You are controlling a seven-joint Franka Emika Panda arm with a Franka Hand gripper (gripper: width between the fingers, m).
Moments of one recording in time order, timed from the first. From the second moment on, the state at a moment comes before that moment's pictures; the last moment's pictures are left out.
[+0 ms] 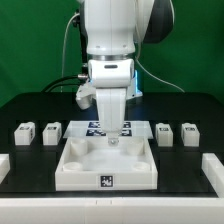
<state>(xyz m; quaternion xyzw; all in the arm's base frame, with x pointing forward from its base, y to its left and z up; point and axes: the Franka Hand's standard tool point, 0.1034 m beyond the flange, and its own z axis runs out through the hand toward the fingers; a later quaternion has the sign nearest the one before) 0.429 -0.011 0.024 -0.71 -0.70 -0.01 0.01</state>
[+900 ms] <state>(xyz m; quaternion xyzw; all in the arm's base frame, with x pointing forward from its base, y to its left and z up) 0.428 -0.017 0.013 -0.72 -0.70 -0.01 0.01</state>
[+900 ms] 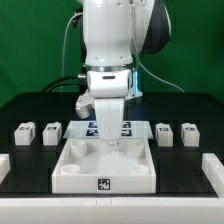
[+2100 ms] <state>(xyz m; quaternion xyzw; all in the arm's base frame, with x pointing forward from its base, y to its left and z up) 0.485 0.066 0.018 -0.74 -0.67 -0.04 0.01</state>
